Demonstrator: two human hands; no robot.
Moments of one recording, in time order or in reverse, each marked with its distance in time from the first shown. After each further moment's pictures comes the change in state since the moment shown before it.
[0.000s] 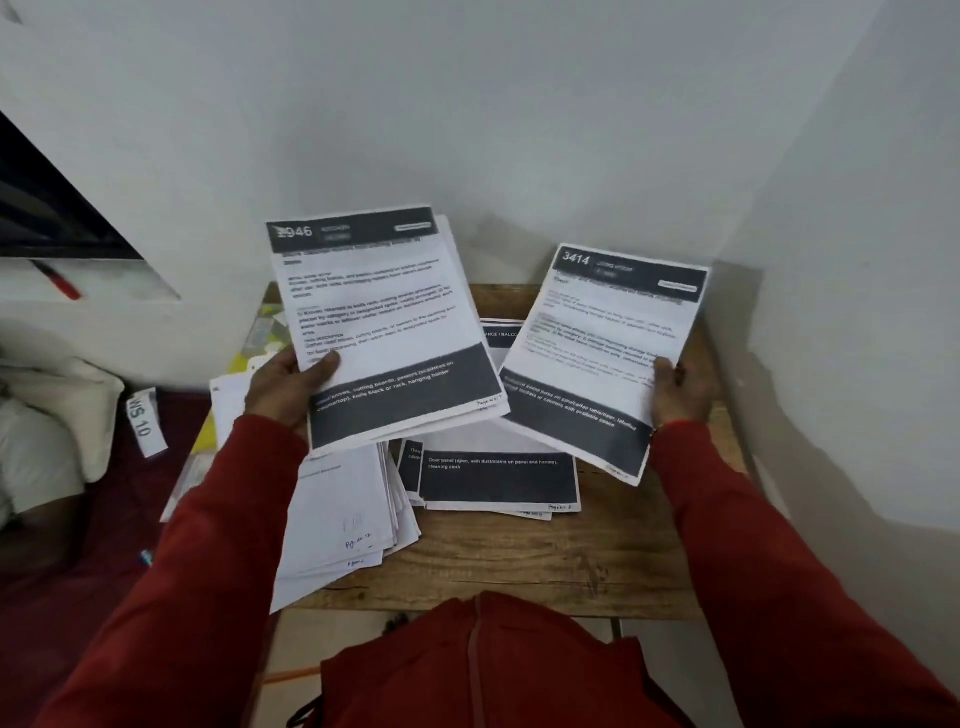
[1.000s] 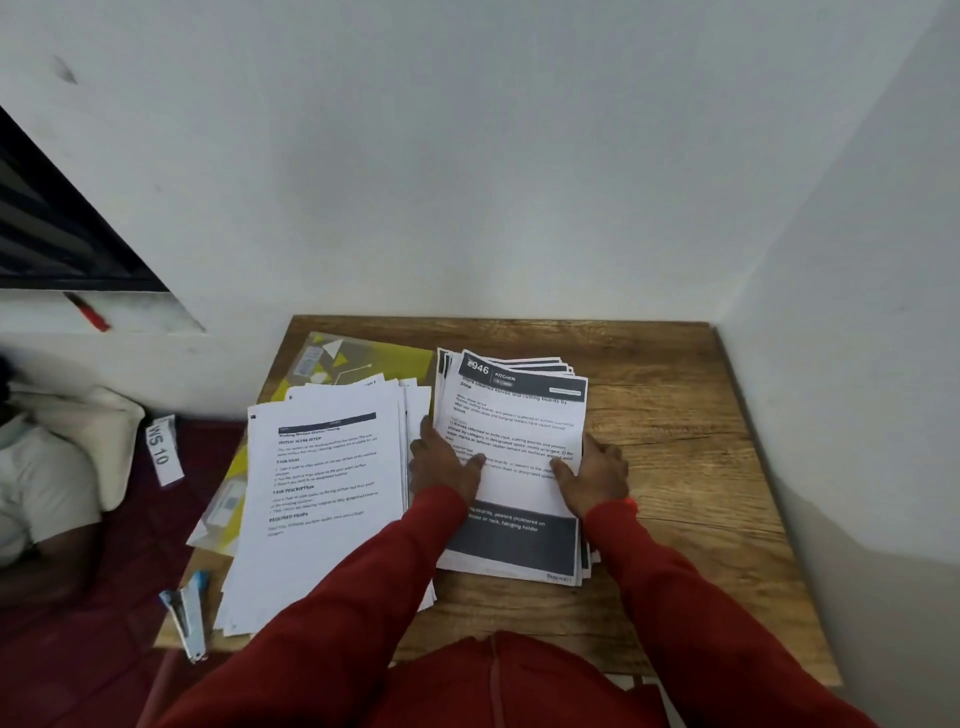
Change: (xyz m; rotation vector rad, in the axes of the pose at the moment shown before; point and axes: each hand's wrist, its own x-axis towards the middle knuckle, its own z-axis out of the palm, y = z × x) left_hand -0.020 -0.107 0.102 0.927 0.007 -0.028; right_hand -0.089 0.005 0.075 -0.557 -0.490 -0.027
